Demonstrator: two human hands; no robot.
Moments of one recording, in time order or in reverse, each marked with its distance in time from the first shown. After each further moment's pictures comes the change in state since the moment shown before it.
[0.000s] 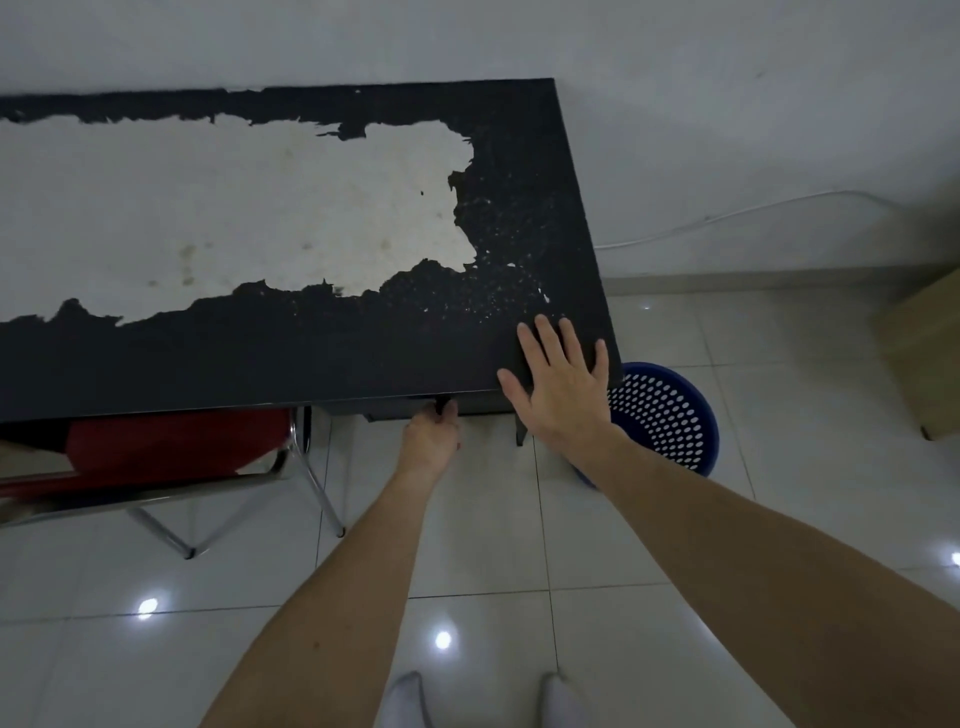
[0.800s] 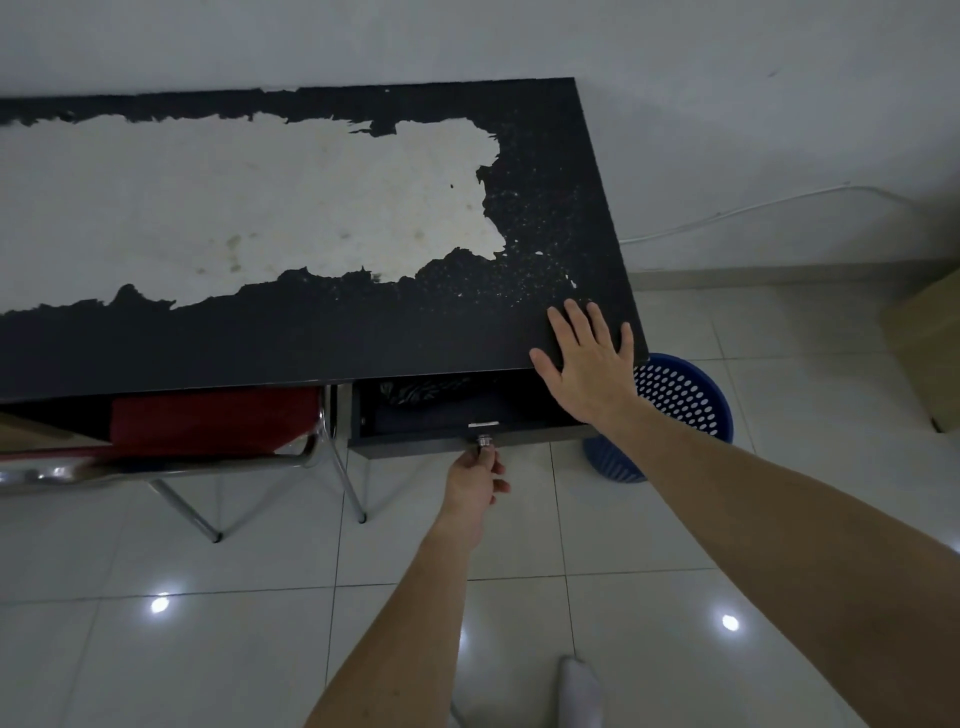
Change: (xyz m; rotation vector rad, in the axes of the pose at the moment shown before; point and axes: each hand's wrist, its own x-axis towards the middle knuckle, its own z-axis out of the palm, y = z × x) left_hand -0.054 -0.069 0.018 -0.441 -0.133 -0.227; right_hand 0.000 -0.004 -0.002 -0.005 -0.033 0.041
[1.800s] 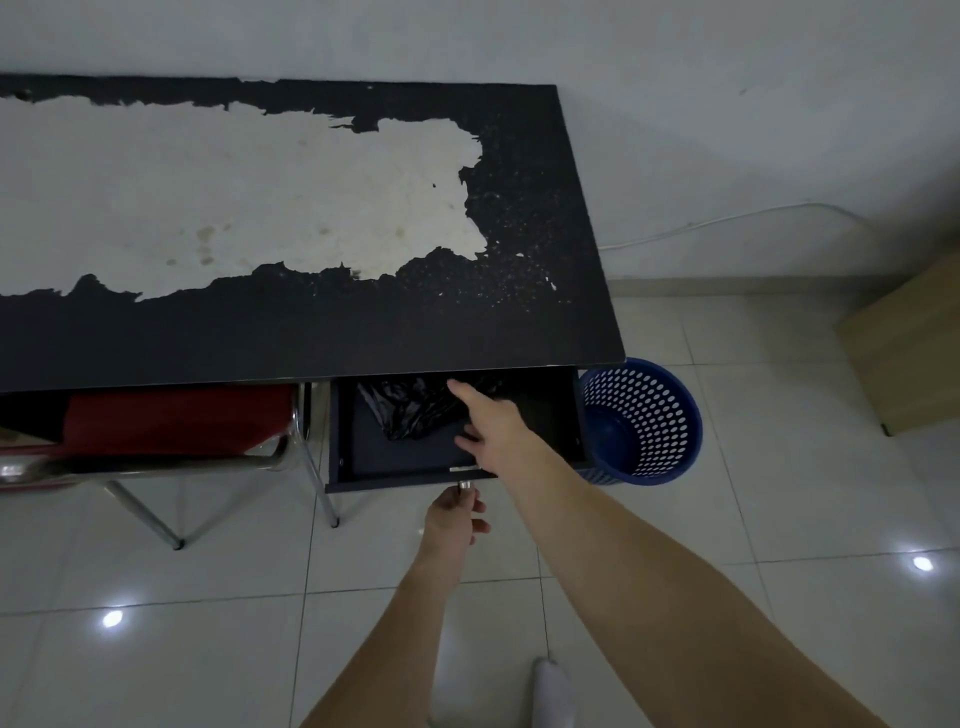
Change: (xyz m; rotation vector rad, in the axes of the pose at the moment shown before) left_hand -0.014 -0.047 -0.005 0.002 0.017 -0.066; right_hand -0.031 -0.113 0.012 1.624 -0.436 1.027
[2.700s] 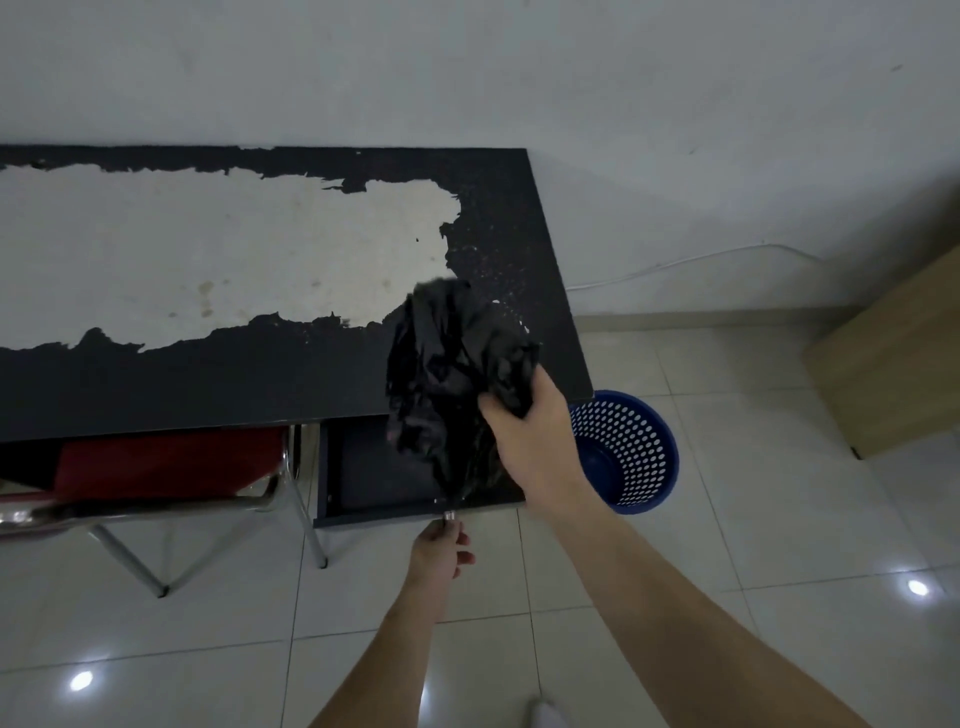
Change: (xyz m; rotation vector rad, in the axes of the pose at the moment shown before) left_hand -0.020 0.012 -0.001 0.018 0.002 -0.011; right_hand -0.139 -0.052 -0.044 -0.303 -0.043 -0.895
